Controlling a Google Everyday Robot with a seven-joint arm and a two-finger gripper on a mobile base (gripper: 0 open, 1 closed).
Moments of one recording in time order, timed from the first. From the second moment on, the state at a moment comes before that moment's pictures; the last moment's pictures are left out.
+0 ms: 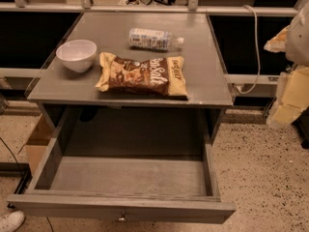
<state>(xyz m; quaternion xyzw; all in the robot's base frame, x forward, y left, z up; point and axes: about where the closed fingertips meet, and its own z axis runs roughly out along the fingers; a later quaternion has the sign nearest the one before) 0.438 -0.216 0.977 -0.60 0.78 -0.04 0.16</state>
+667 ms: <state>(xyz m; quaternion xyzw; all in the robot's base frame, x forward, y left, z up) 0.461 -0.196 0.982 -0.62 0.76 -0.04 0.17</state>
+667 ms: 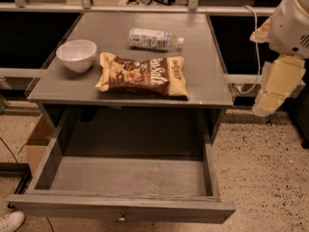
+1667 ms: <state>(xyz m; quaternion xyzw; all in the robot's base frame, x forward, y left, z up) 0.509 -0.162 0.979 -0.65 0.74 -0.03 0.18</state>
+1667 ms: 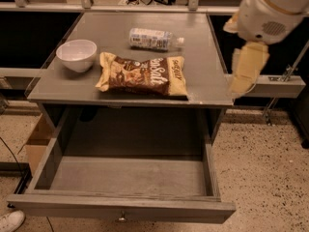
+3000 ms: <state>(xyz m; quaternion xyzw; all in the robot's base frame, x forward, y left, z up) 0.581 -0.101 0.980 -0.69 0.70 -0.03 0.20</state>
